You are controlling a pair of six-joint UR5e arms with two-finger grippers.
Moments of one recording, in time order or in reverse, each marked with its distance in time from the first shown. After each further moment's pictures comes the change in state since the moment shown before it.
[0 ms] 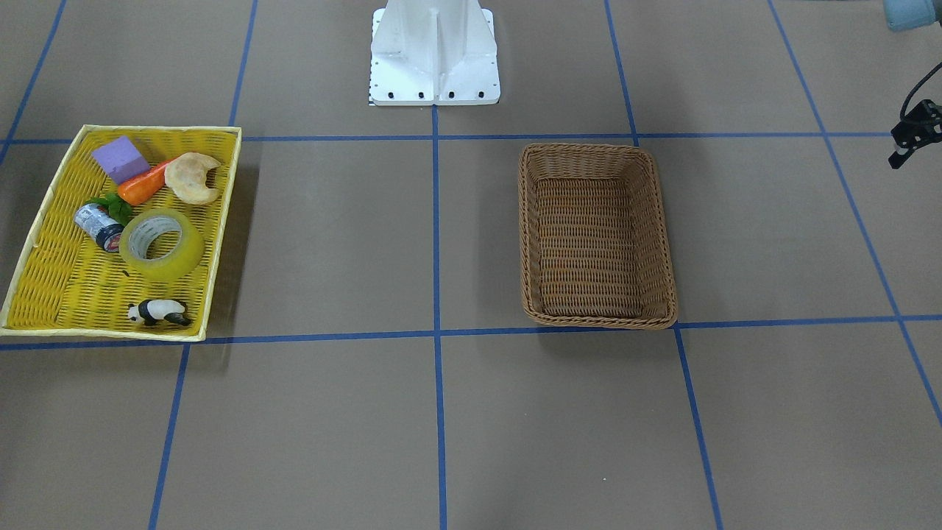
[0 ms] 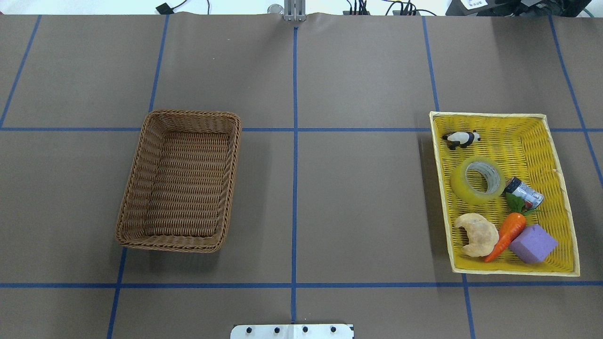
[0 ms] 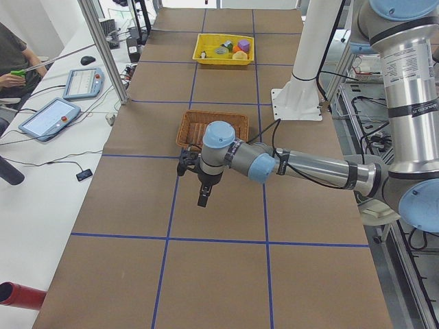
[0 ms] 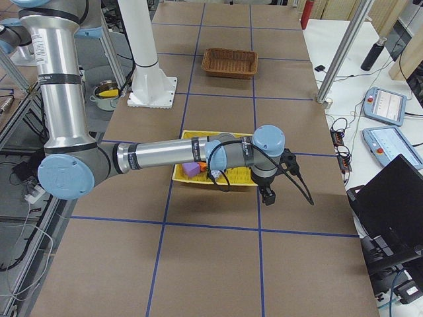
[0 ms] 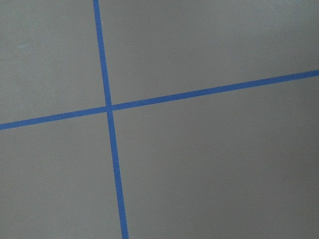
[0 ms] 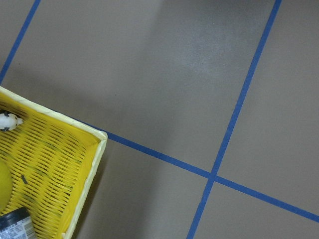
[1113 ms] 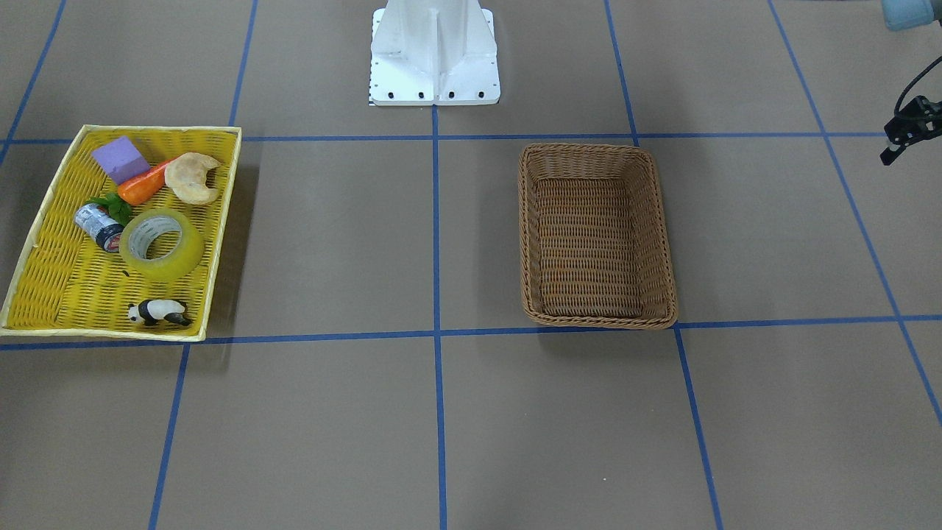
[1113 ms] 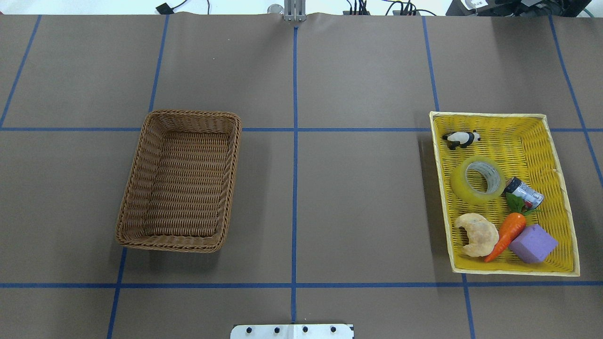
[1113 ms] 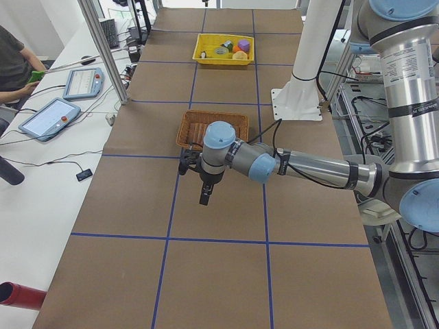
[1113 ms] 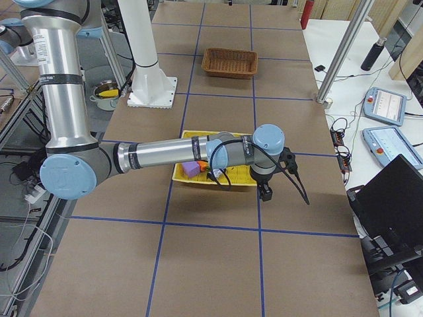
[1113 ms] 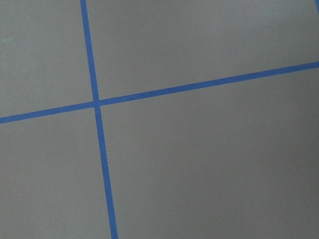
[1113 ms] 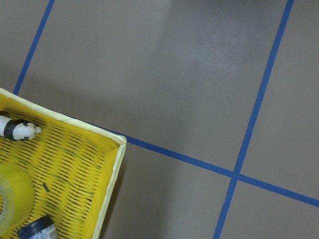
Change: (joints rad) left arm 0.004 0.004 -0.005 -0.003 -0.037 0.004; right arm -0.031 -0.001 0.006 0.003 0.014 0.086
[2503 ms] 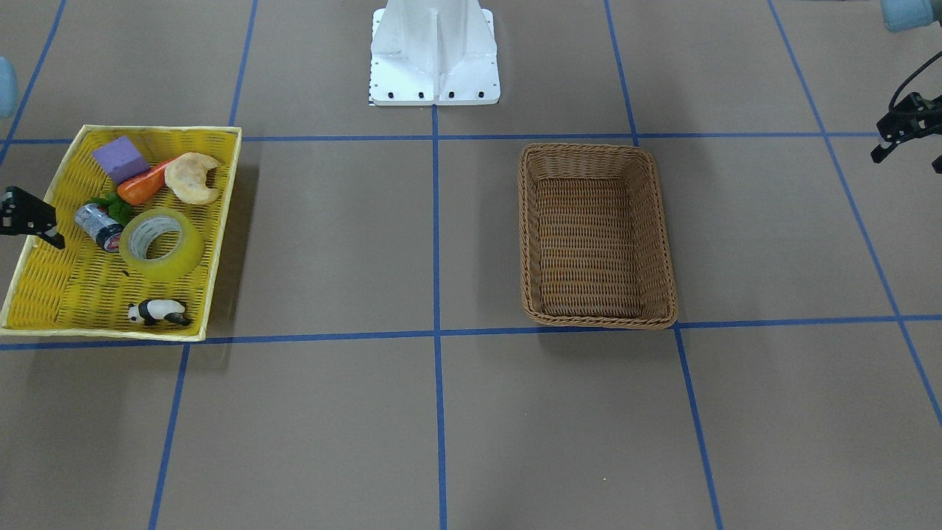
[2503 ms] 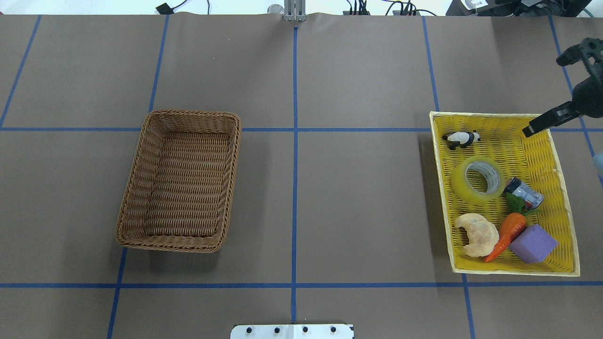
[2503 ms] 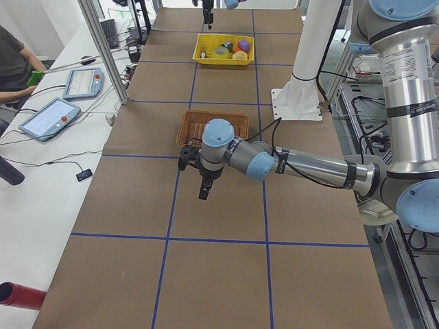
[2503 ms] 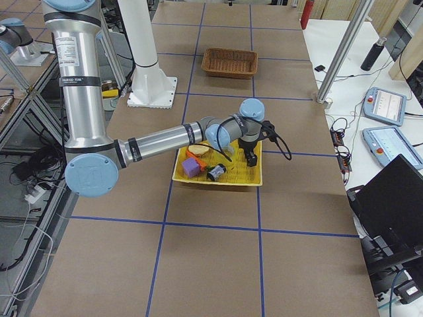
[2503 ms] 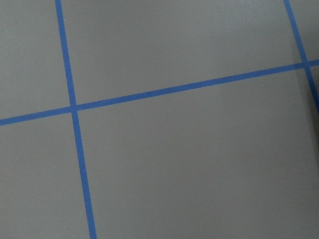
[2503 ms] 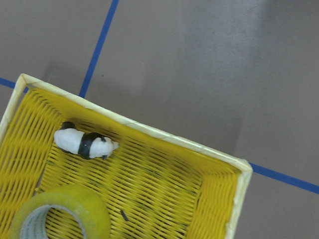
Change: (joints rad) left arm 0.001 -0.015 0.001 -0.009 -0.049 0.001; right arm -0.375 -0.026 0.134 0.216 -0.126 0.376
